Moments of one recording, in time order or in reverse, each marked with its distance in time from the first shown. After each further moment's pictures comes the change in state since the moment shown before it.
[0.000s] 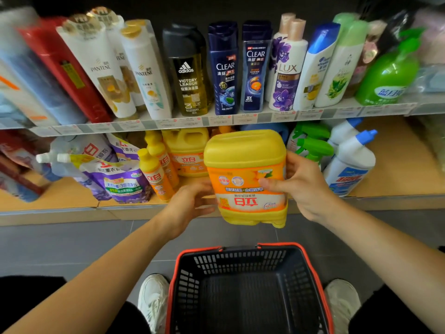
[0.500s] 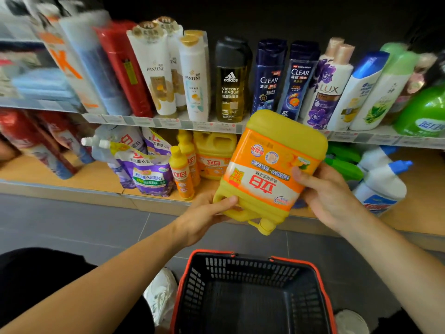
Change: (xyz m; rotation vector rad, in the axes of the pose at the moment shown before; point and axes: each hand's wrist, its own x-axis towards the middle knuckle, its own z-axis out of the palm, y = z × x) left_hand -0.027 -0.014 -0.010 -0.064 -0.069 0.114; right_hand 0.018 -0.015 0.013 0.202 -0.036 0.105
